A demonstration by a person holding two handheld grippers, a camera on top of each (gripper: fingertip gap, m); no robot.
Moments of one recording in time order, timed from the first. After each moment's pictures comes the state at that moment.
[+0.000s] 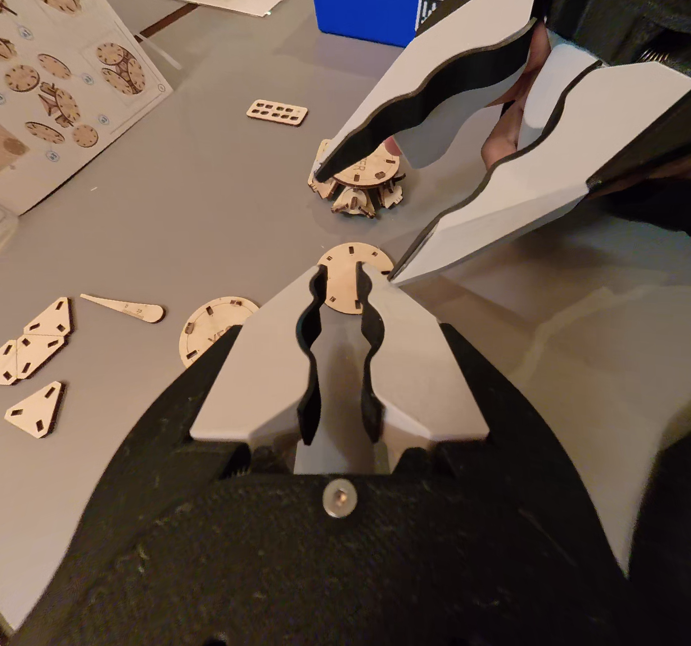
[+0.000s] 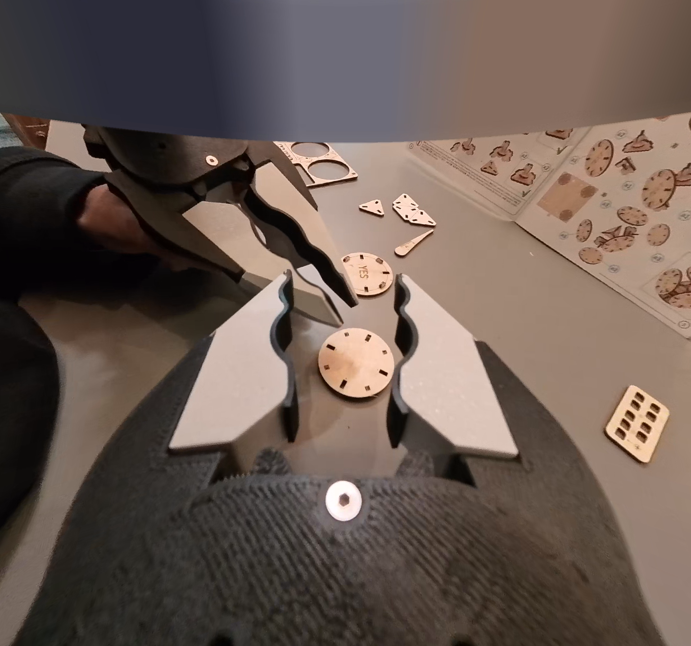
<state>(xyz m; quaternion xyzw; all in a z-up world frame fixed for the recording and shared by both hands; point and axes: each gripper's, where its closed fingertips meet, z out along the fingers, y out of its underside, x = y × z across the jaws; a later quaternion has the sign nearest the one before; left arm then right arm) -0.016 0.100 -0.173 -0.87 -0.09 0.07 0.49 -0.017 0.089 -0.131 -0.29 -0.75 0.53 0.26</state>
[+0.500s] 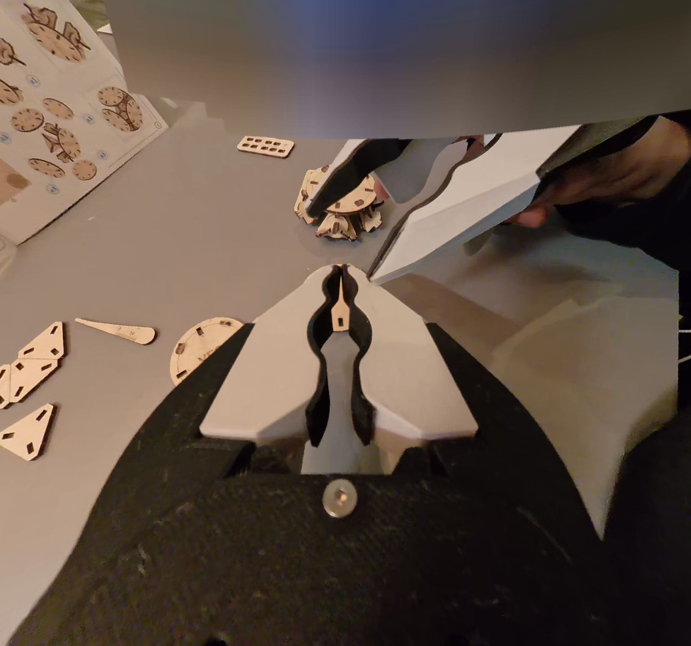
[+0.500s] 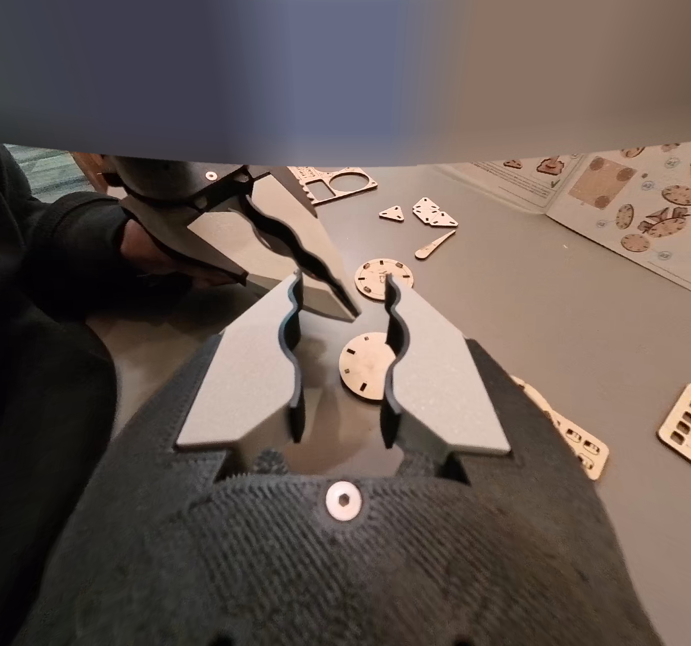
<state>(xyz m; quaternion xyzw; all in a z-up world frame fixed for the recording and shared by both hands) -0.005 0.105 -0.158 -0.85 -0.08 0.07 0.52 -0.012 0.088 -0.123 -0.30 -0.74 0.57 0.20</state>
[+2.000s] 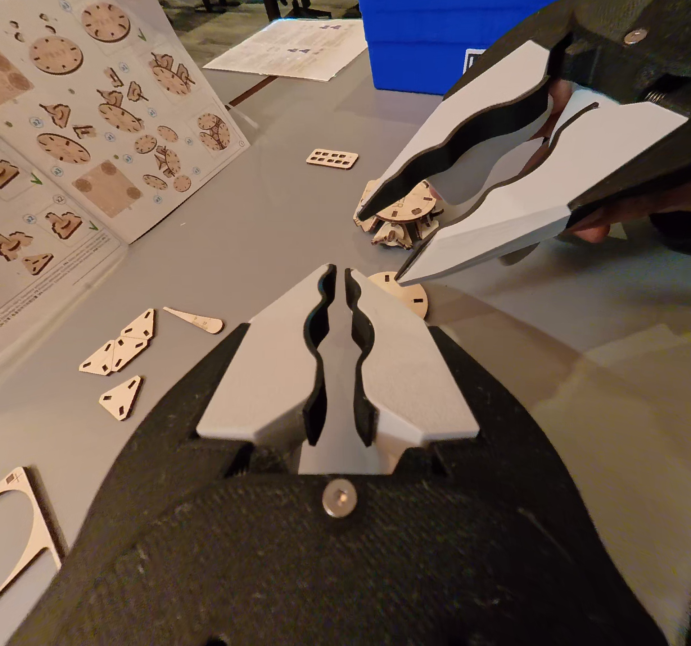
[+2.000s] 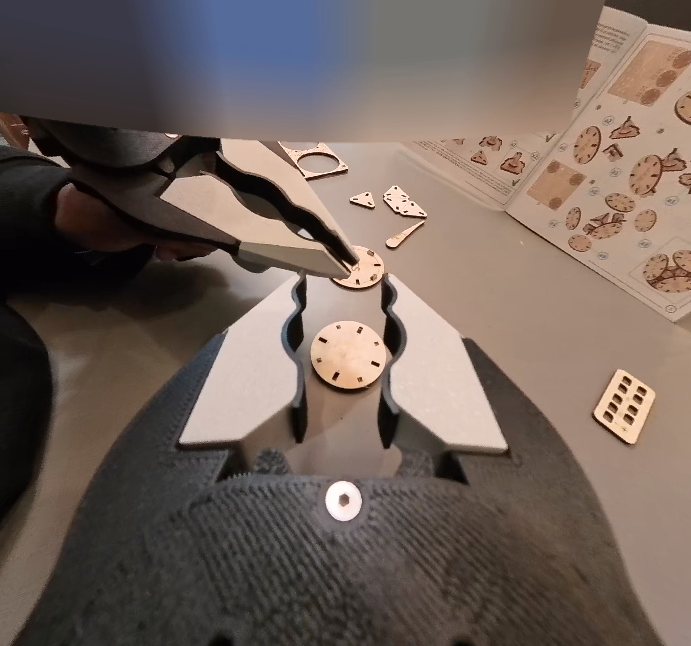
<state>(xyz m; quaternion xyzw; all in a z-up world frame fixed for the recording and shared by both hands) -0.031 0.098 -0.151 -0.83 -0.11 0.16 0.52 -0.019 0.096 -0.133 -0.30 -0.75 0.52 0.26</state>
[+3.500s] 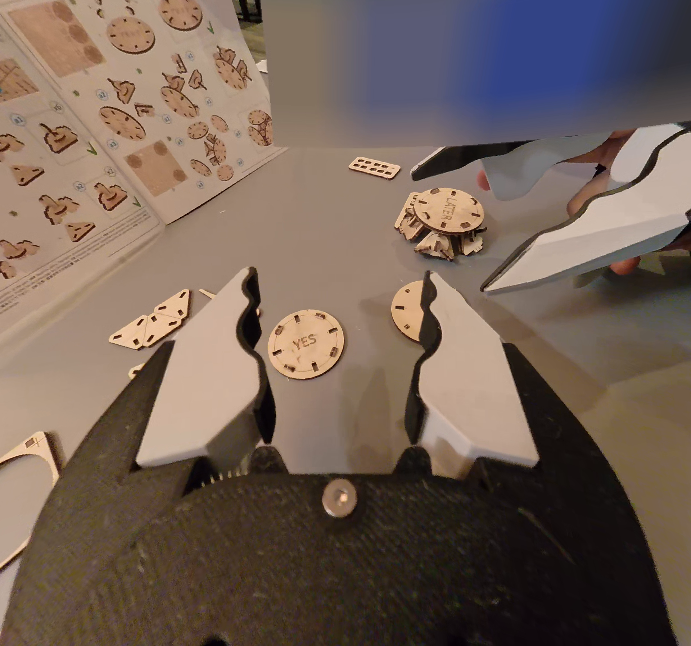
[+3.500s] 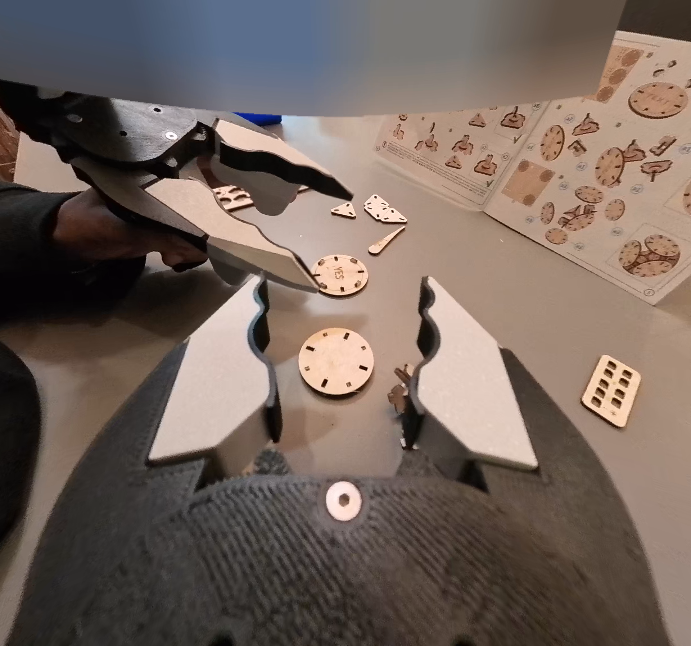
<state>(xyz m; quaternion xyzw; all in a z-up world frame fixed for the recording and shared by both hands) -0.059 0.082 -0.146 -0.81 -0.17 0.16 0.54 -0.027 0.106 -0.127 -0.33 -0.73 0.54 0.27</state>
